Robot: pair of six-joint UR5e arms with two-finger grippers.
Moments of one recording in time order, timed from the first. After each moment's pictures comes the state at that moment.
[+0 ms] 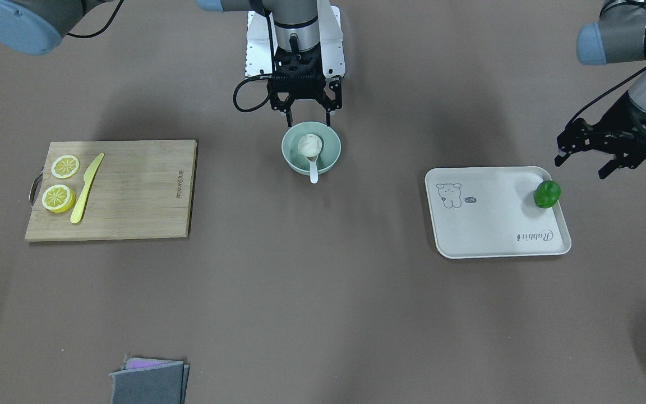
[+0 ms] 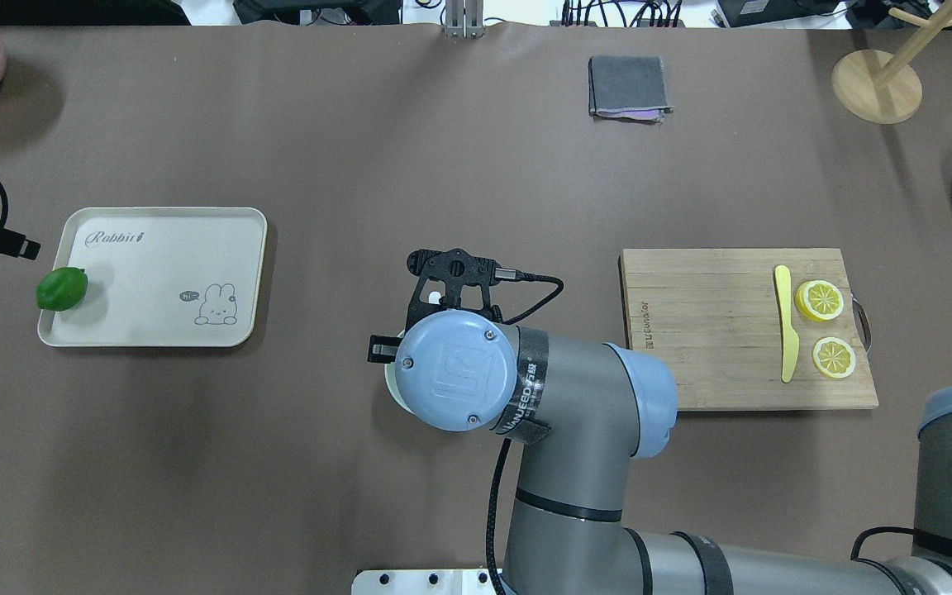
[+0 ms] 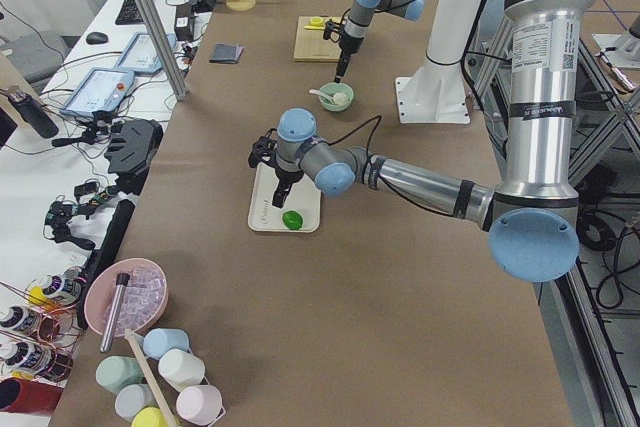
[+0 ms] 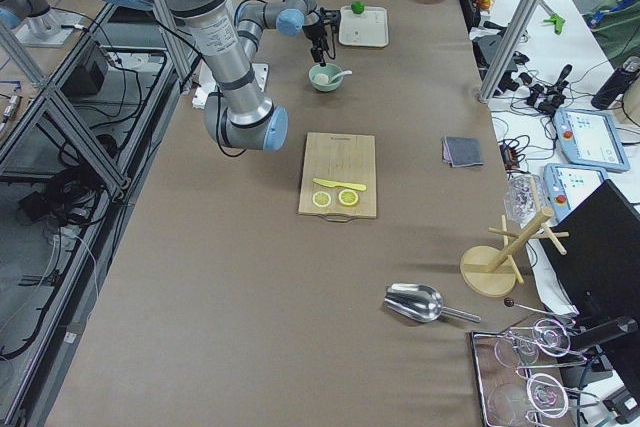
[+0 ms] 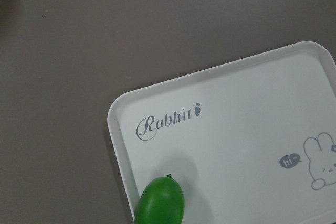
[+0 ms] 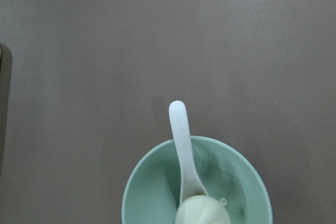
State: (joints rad) left arm -1.10 -1.54 -1.82 -2.07 -2.22 -0.50; right arm 0.30 -0.78 1.79 -1.66 1.50 1.49
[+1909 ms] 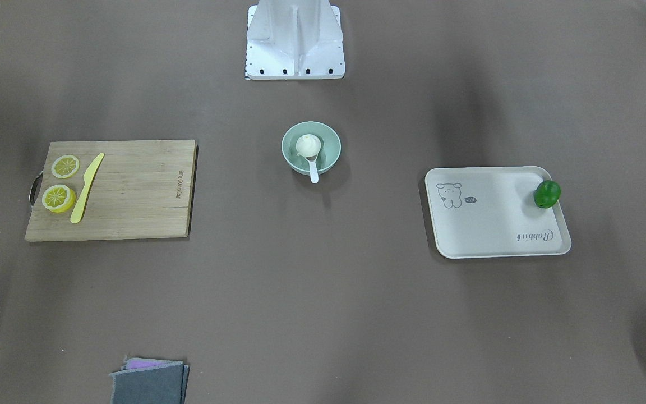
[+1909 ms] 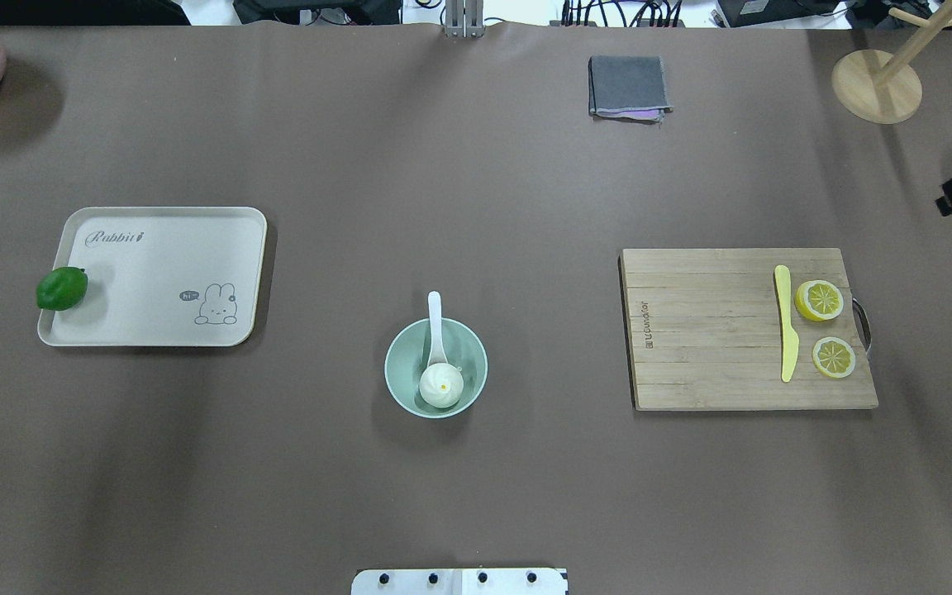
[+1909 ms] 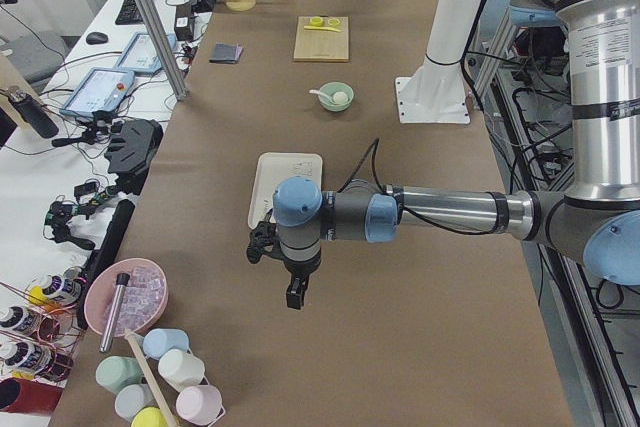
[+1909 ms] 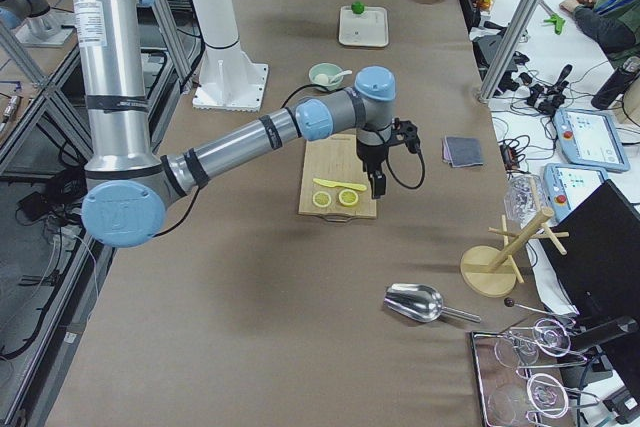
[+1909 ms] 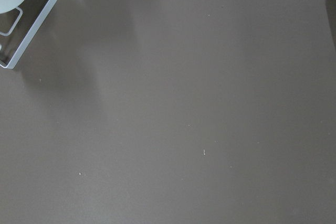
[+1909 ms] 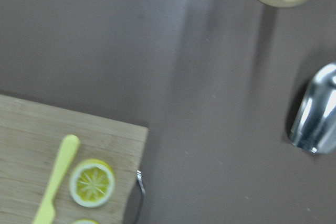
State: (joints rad) left arm -1.57 -1.41 -1.79 -1.54 -2.30 0.18; right arm 1.30 -1.56 1.95 -1.66 2.19 0.20
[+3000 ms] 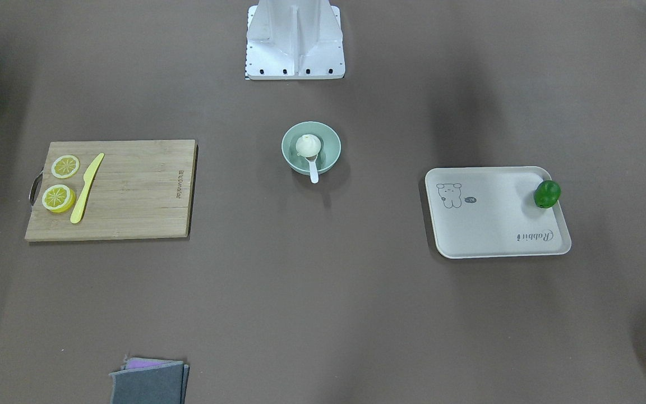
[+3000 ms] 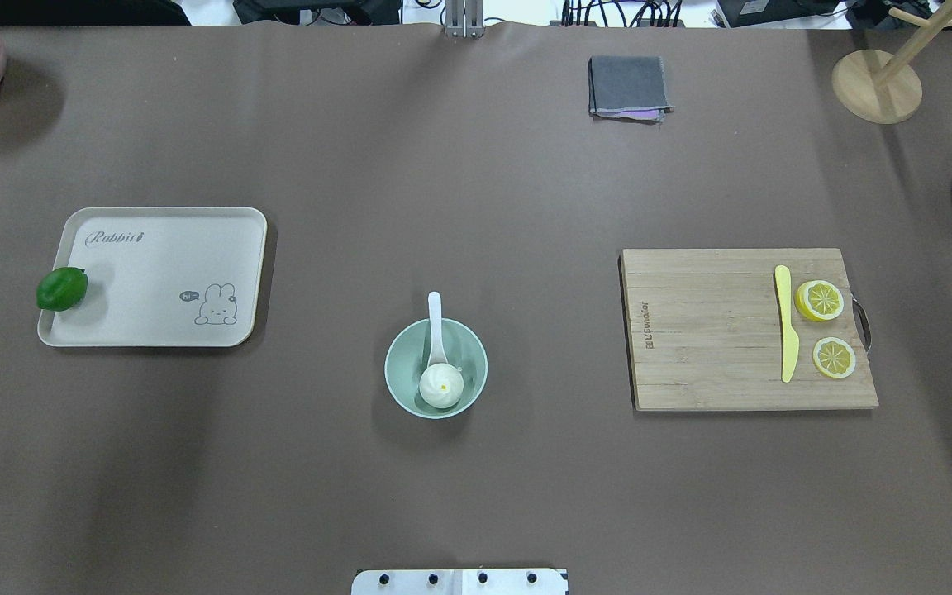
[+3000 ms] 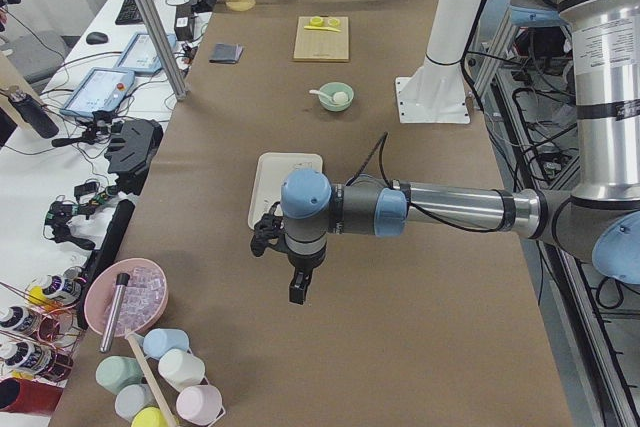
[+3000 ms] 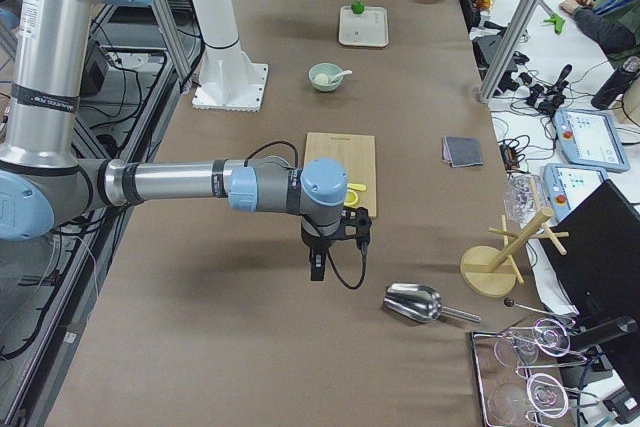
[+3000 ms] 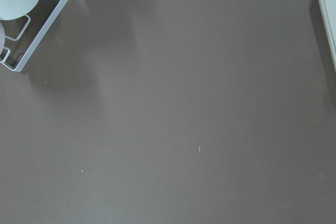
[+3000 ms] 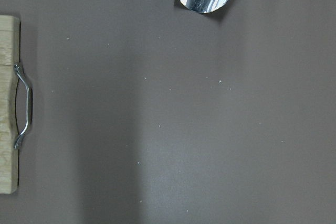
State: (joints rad) left arm -1.58 -1.39 -1.83 -1.55 -2.29 0.19; right arm 1.52 -1.80 1.87 -1.66 2.34 -0.02
